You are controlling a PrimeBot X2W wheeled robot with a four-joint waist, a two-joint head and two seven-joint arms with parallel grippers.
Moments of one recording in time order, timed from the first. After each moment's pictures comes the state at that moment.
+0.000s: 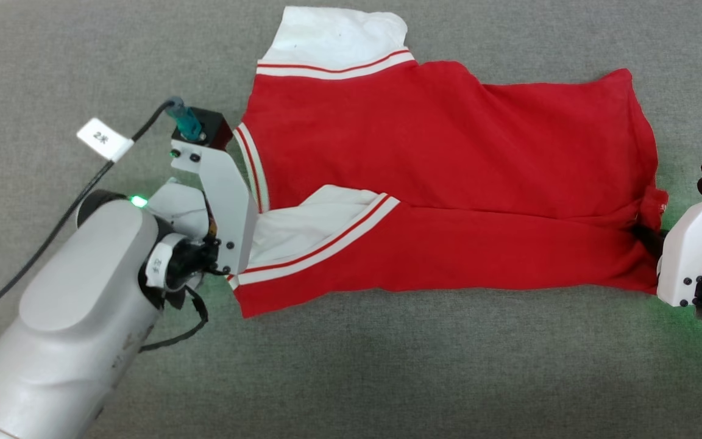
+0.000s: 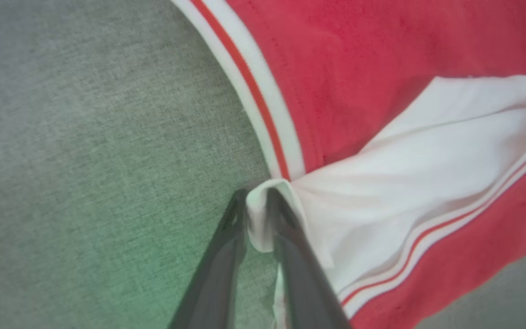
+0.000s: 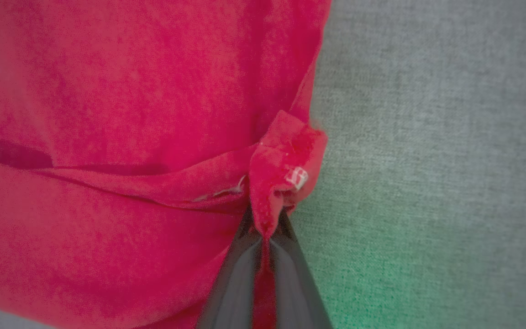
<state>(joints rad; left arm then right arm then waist) -0.86 0.49 -0.68 0.36 -0.82 0.13 0.85 -0.54 -0.42 0.15 0.36 0.55 0.13 0.69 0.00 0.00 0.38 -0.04</state>
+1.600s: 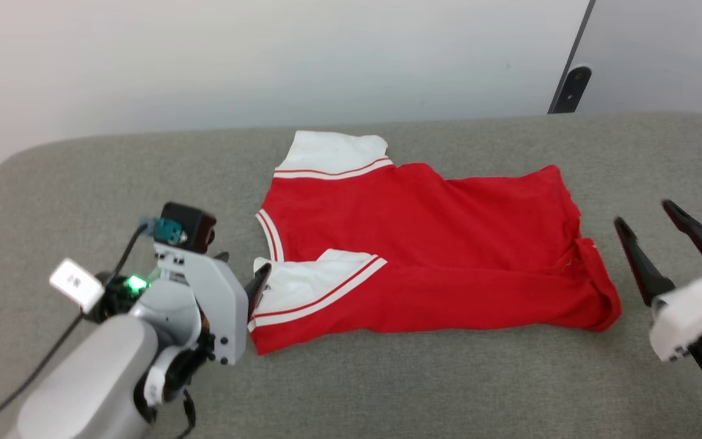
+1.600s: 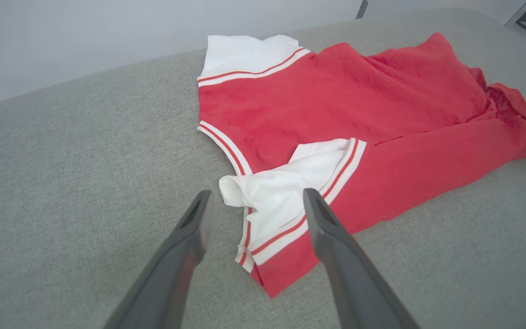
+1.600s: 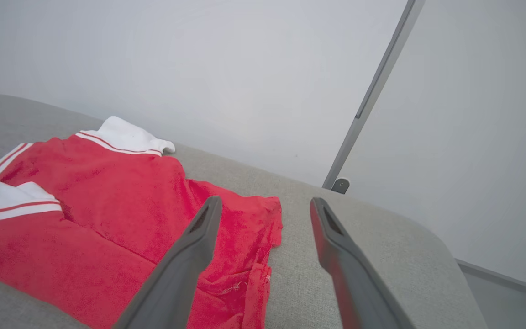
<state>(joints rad) -0.56 0.57 -0.65 0.14 -0.78 0.17 0.46 -0.37 -0.49 0.25 0.24 0.37 0.13 0.02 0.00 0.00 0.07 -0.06</state>
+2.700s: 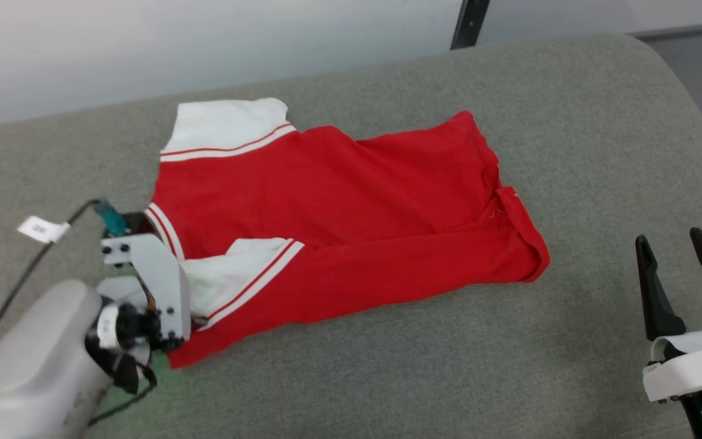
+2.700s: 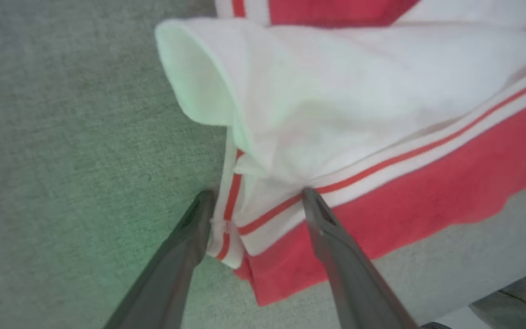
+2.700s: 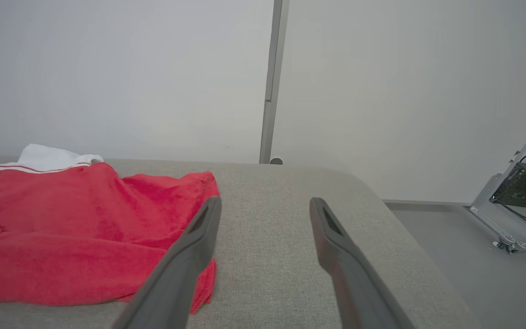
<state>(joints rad) -0.64 0.59 -0.65 0.42 -0.97 0.27 0.90 -0.09 -0.24 -0.04 -0.05 0.22 0.13 -0.10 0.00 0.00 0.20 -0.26</state>
